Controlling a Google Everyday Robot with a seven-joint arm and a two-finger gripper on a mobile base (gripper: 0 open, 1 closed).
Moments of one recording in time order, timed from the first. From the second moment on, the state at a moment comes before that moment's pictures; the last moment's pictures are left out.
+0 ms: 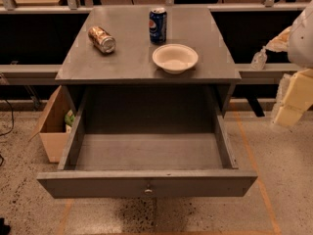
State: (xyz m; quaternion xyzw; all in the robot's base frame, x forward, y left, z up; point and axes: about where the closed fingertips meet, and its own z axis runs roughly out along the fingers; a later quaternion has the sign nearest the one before) arm 0.438 -0.217 0.976 -0.60 0.78 -0.03 0.16
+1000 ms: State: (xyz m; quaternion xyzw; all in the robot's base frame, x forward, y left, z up) arm 0.514 -0.241 0.978 -0.45 0.84 0.02 0.30
